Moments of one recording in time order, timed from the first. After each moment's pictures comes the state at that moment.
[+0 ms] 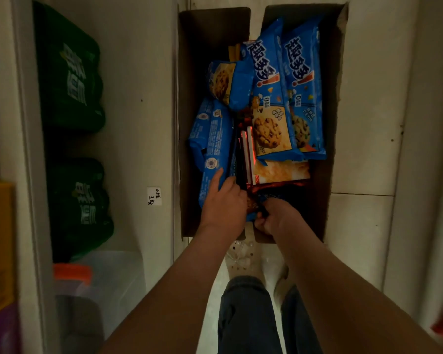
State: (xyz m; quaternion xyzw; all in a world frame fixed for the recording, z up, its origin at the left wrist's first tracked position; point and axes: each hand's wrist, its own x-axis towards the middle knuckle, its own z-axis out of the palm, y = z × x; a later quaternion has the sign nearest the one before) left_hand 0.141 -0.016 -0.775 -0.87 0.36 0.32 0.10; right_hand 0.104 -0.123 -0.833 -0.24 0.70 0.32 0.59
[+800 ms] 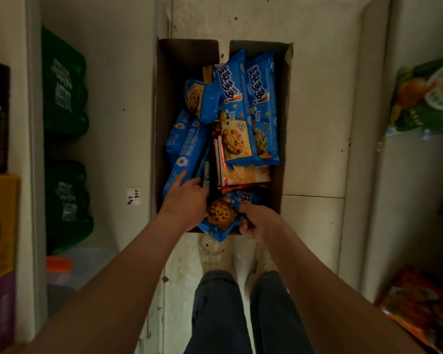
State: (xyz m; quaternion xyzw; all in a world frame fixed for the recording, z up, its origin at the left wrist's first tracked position) left_hand 0.167 -0.010 -0.744 -0.84 0.33 0.43 0.06; right_hand 0.086 -0.155 -0.772 -0.28 0.66 0.36 0.59
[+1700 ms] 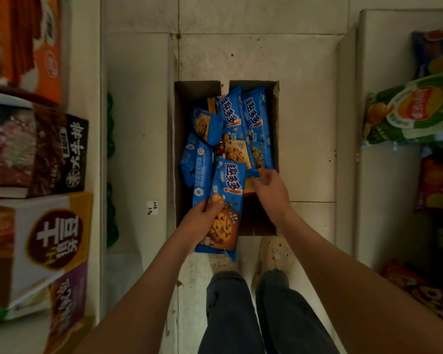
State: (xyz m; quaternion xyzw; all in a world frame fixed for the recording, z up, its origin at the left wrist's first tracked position) left_hand 0.156 -0.014 -0.668 -0.66 -0.28 0.54 -0.43; right_hand 0.135 -0.182 -0.692 -0.66 0.49 0.19 0.53
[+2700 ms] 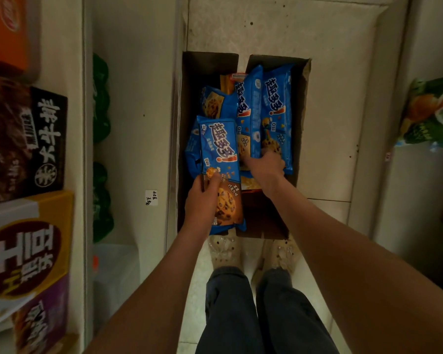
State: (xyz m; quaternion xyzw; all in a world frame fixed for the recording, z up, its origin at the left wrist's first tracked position) left_hand 0.170 -0.029 -0.716 -0.70 -0.36 0.38 -0.48; right_hand 0.193 -0.168 -0.762 -0.72 0.48 0.29 0.41
